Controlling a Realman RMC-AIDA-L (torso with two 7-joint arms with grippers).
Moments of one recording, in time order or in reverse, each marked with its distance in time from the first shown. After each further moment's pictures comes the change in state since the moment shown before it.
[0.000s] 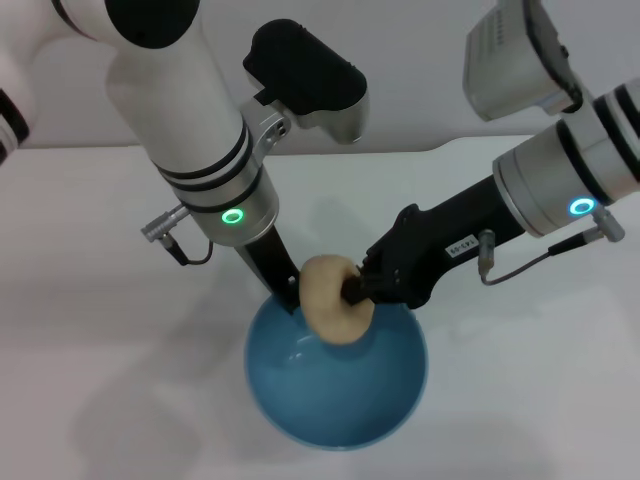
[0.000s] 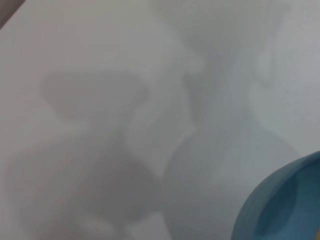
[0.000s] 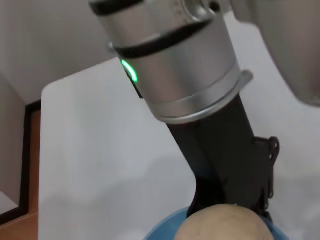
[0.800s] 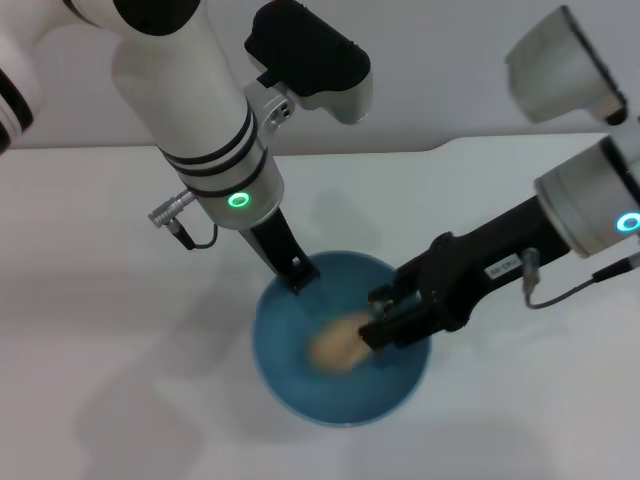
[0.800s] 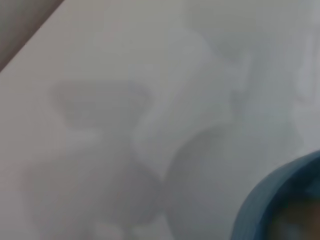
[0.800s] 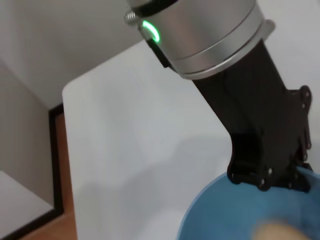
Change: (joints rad) left arm -0.022 0.004 -0.009 0.013 0.012 0.033 -0.025; right arm -0.036 0.000 0.094 -0.015 -0.018 -0.141 0.061
